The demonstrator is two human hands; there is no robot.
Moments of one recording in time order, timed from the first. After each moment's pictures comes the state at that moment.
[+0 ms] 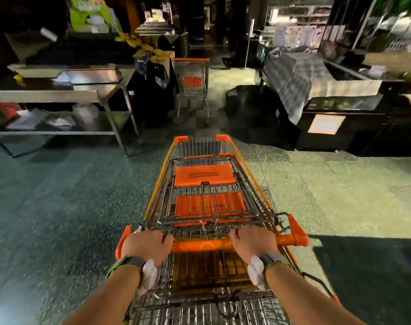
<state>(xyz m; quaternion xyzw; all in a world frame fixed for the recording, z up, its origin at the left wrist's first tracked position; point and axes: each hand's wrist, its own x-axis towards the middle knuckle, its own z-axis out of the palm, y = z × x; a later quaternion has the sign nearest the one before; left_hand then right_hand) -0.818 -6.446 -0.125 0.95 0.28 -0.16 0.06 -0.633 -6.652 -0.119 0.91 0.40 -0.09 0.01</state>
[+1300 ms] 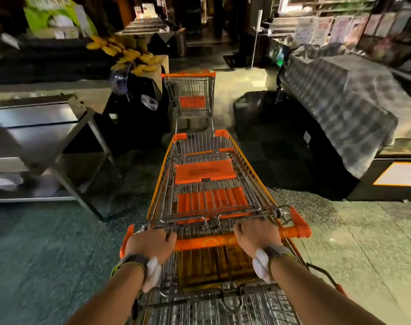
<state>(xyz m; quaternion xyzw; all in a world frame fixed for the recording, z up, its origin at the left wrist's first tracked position) -0.191 -5.800 -0.131 0.92 0.37 -0.09 0.11 0.004 -5.999 -0.122 0.91 0.41 -0.06 0.00</state>
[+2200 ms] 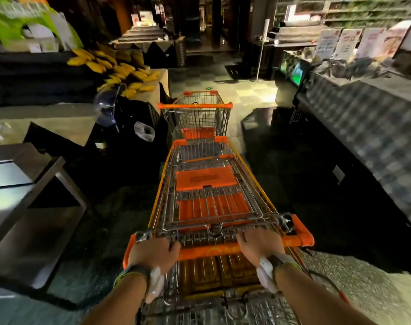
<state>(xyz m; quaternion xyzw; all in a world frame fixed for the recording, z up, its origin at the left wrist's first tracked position) 0.158 -5.360 -0.129 0.93 0.33 -0.11 0.09 0.360 -5.560 -0.134 0.91 0.39 -0.11 -0.04</state>
